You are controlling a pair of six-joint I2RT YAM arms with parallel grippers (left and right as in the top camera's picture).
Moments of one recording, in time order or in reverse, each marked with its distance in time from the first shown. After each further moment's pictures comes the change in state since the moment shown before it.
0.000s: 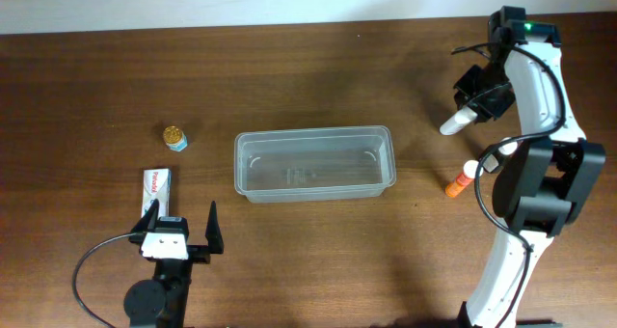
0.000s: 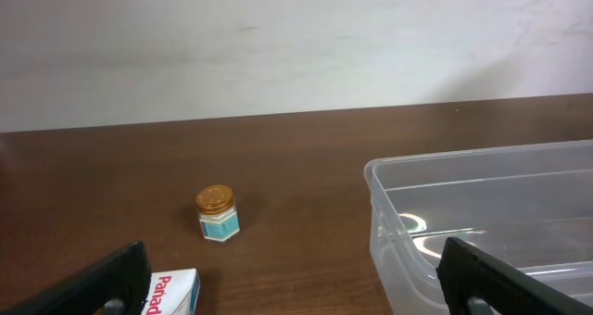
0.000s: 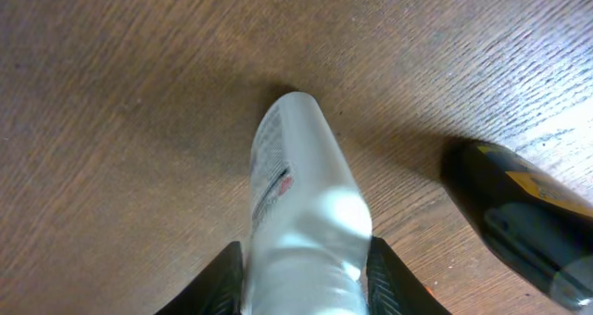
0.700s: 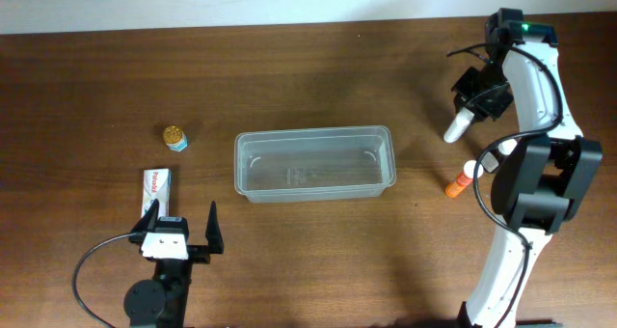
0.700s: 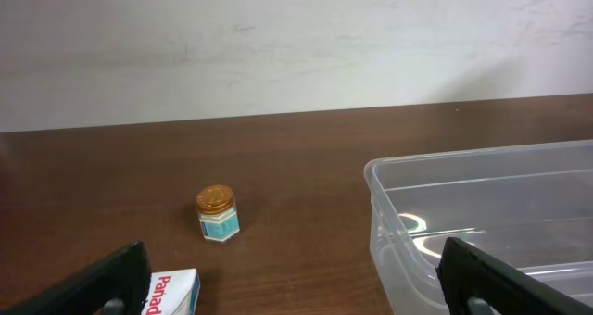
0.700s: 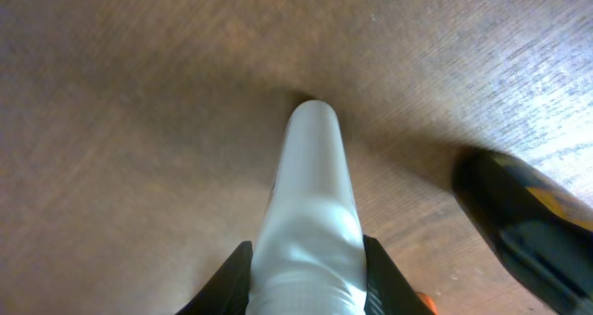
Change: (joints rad) left arm 0.000 0.000 0.000 0.000 0.000 0.000; right arm 0.000 0.021 0.014 -0.014 -0.018 -0.056
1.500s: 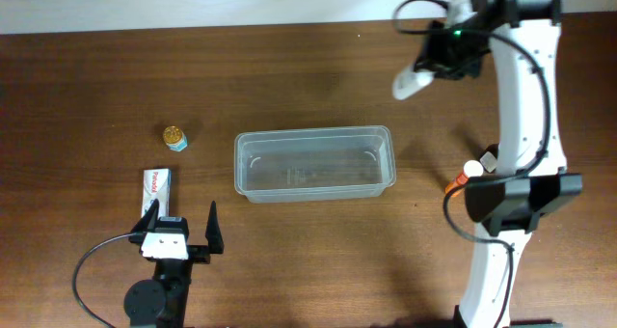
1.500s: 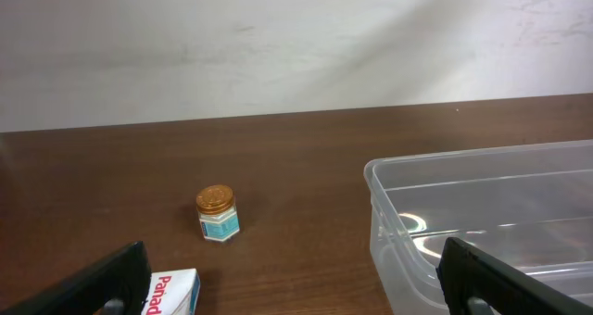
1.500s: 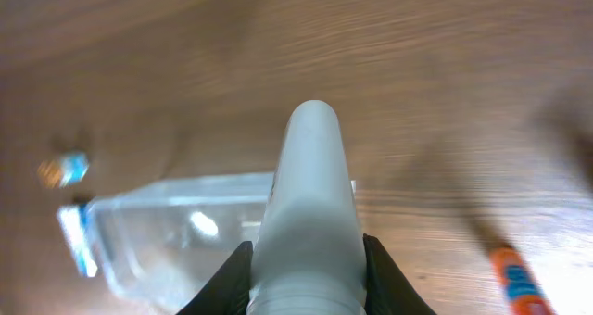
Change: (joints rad) left arm 0.000 0.000 0.000 0.000 0.000 0.000; right arm 0.214 -0.029 0.582 -0.363 -0.261 -0.312
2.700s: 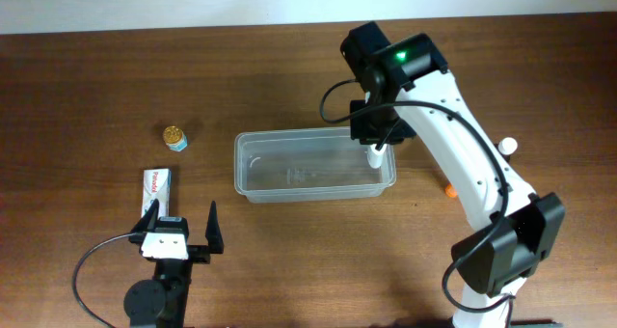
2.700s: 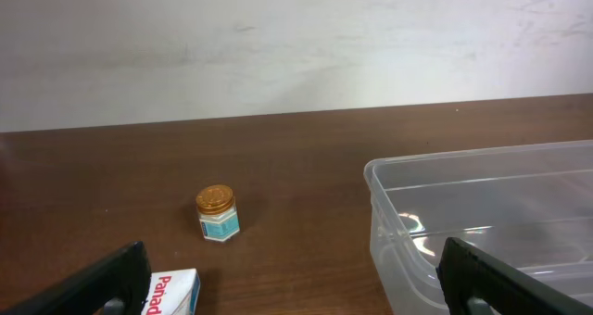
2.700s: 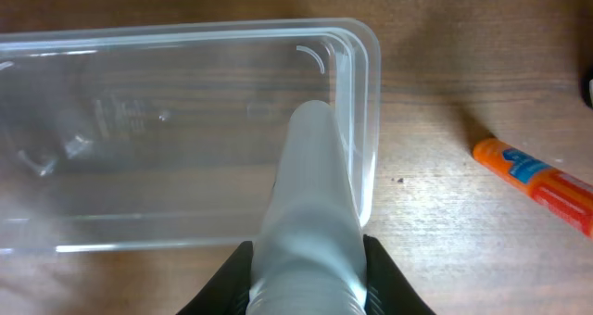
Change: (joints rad) left arm 0.000 0.000 0.000 0.000 0.000 0.000; right arm 0.382 -0.297 -0.681 0.174 0.374 0.186
